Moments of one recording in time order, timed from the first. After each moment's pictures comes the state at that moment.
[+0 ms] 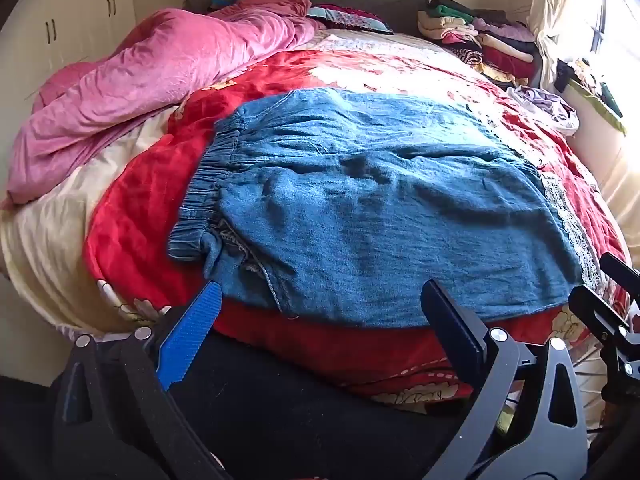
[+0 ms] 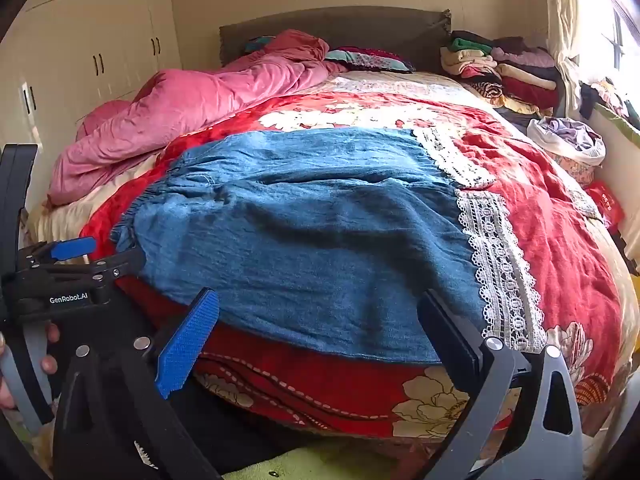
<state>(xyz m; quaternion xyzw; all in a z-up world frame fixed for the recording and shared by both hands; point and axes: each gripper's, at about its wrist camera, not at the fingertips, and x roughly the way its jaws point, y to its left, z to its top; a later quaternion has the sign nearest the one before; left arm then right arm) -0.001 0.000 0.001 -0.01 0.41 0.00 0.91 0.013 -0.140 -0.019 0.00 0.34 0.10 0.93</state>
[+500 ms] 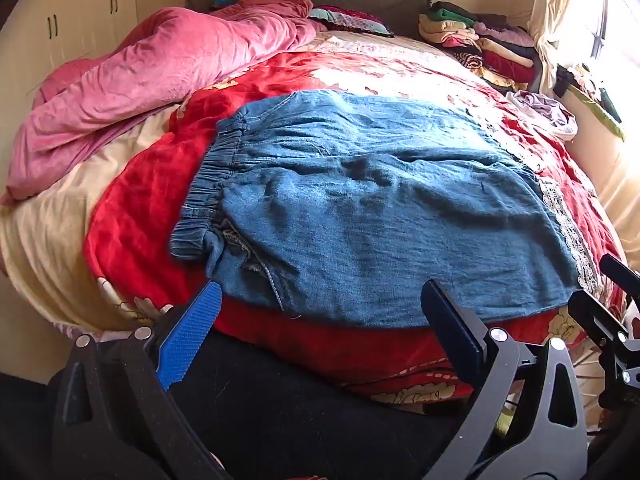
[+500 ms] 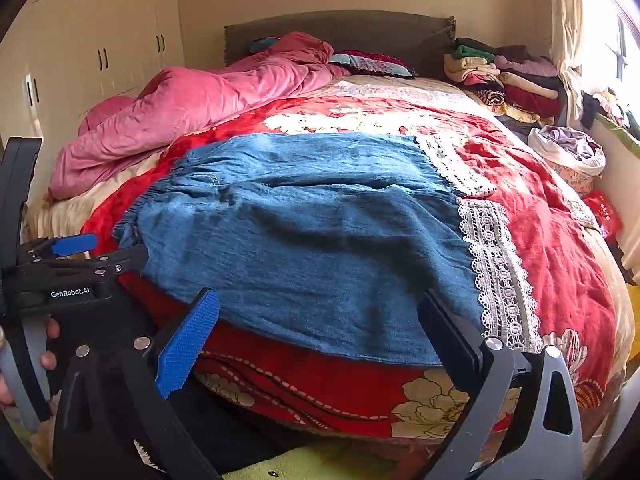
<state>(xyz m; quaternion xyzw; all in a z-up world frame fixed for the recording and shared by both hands) -0.002 0.004 0.002 -0.02 0.41 0.00 0.91 0.010 -0.137 -0.014 -0.01 0.34 0.10 0.93</state>
